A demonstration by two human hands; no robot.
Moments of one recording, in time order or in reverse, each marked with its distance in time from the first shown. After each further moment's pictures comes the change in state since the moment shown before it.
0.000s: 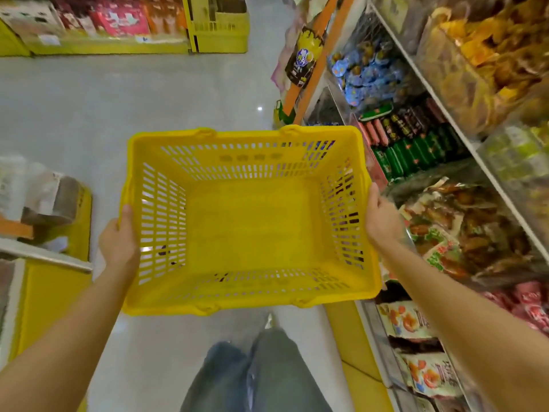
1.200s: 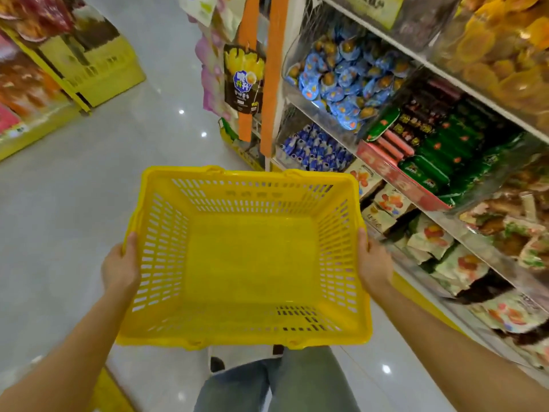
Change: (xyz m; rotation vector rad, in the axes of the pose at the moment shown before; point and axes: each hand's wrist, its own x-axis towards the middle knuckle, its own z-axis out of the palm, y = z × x) left_hand 0.332 0.173 0.153 0.356 -0.407 0.361; right_hand 0.090 -0.069 0.178 0.062 0.153 0.609
